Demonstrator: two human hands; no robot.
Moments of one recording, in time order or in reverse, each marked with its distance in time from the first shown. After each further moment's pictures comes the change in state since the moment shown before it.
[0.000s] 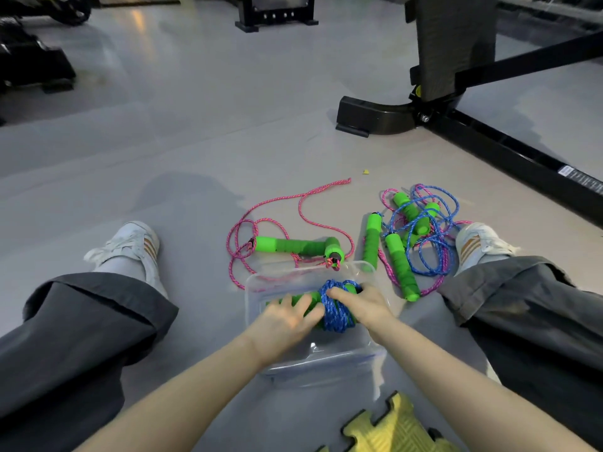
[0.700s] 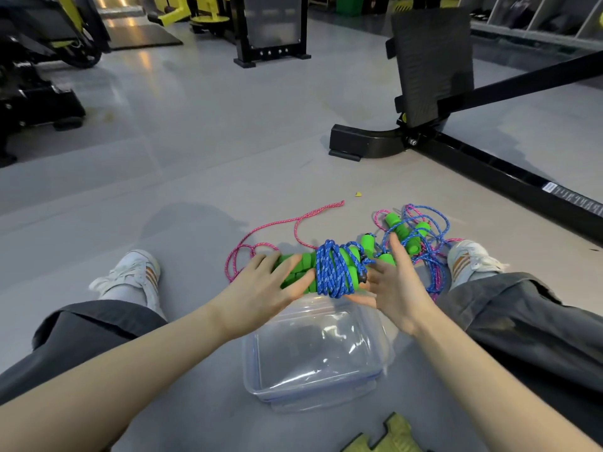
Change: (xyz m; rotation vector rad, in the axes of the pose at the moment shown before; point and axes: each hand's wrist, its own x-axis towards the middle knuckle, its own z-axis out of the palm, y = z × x) left_hand 0.036 -0.067 -0.087 0.128 0.102 0.146; right_hand -0.023 -0.054 -0.074 0.730 -0.358 -0.094
